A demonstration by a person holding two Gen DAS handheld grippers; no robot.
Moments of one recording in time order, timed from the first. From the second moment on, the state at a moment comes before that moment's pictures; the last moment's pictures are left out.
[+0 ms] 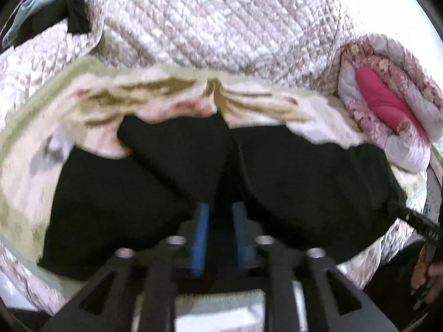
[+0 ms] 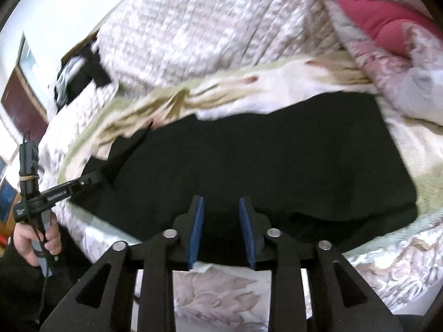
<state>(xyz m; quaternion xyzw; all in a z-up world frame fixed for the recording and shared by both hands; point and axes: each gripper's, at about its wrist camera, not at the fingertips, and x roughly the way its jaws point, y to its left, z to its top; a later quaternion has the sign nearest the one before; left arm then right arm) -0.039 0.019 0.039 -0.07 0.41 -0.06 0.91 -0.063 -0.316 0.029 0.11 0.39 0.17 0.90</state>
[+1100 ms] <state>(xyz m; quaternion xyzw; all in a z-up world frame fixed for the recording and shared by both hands) -0.092 0.137 0.001 -0.25 0.39 0.13 0.88 -0.054 -0.323 0.013 0.15 0.40 0.15 0.89</state>
